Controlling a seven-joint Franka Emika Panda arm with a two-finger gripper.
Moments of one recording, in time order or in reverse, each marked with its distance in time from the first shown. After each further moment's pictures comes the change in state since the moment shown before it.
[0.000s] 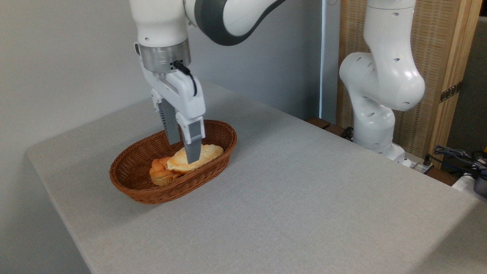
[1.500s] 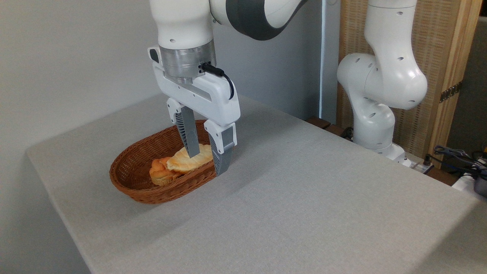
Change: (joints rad) arm 0.141 -0.039 0.021 0.005 0.035 -0.080 0.003
